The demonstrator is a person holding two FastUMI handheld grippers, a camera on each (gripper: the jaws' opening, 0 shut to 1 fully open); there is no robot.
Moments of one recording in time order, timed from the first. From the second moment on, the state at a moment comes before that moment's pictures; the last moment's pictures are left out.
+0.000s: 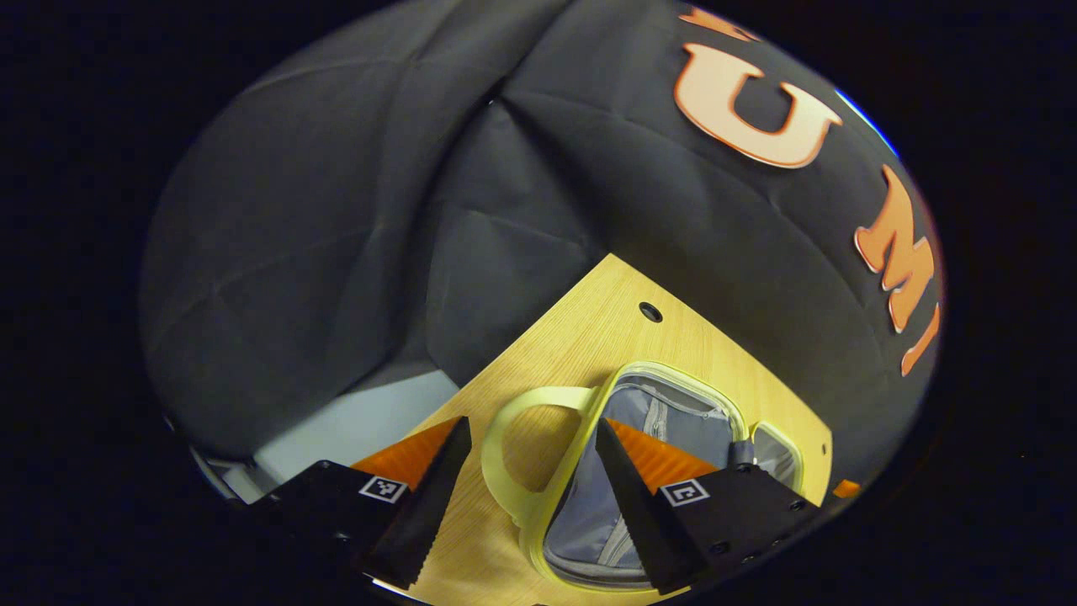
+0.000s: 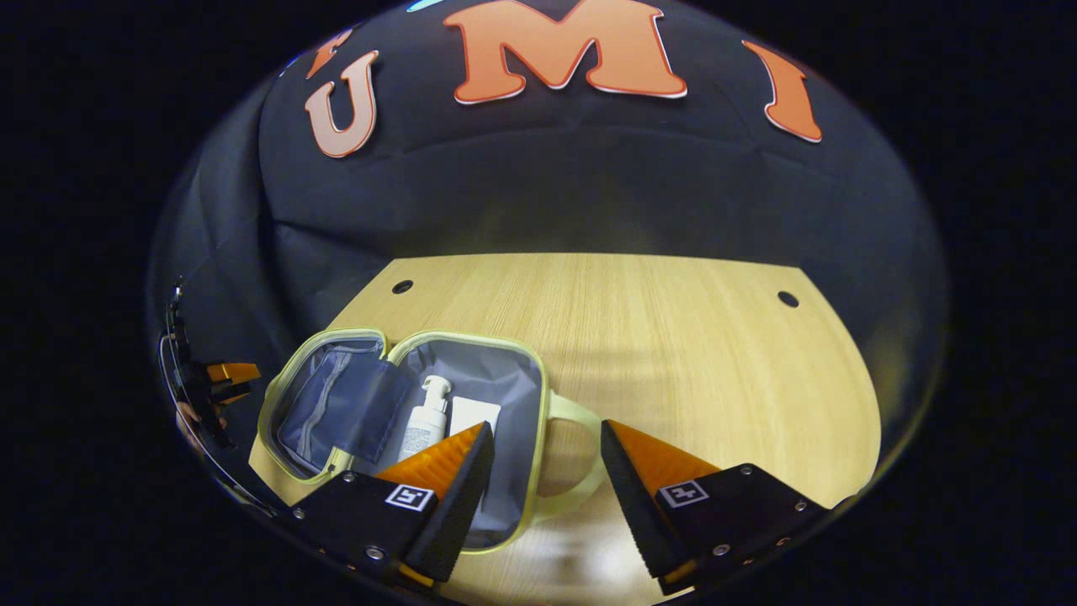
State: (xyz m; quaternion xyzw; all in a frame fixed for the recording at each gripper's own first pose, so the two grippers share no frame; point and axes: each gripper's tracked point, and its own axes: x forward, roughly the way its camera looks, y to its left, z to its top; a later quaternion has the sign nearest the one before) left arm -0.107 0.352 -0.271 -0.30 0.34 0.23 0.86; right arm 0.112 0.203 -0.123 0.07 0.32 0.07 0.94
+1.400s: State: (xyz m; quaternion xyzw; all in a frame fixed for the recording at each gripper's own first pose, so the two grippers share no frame) left arm -0.070 0.302 -0.106 -0.48 0.18 0.03 0.86; right arm 0.078 0.142 -0.050 0.04 0.22 0.07 0.97
